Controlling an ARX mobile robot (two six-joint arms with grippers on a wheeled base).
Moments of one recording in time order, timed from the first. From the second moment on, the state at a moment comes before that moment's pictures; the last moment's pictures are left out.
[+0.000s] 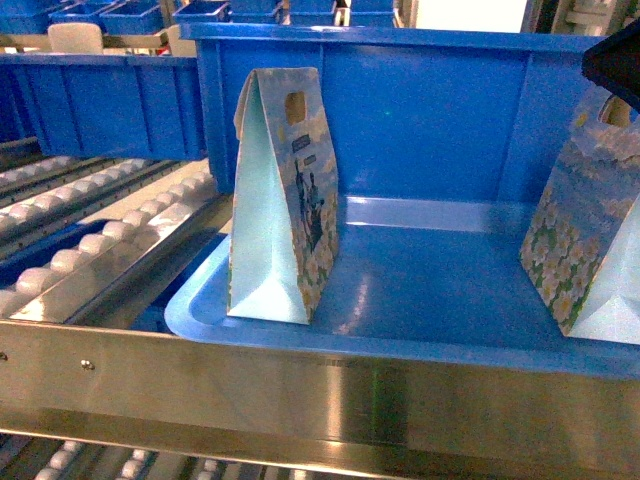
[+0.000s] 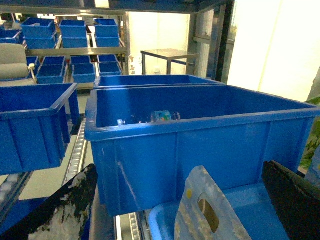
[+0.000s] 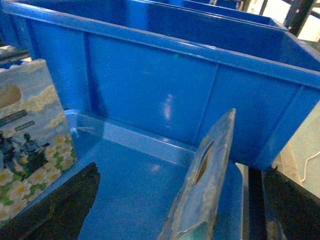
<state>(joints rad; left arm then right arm) -0.29 1.23 0.70 0.57 0.06 -0.05 0.26 1.19 0.66 0.31 0.02 -0.03</state>
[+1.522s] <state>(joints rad) -0.29 1.23 0.70 0.57 0.06 -0.05 0.36 1.35 0.69 0.33 0.32 0.01</state>
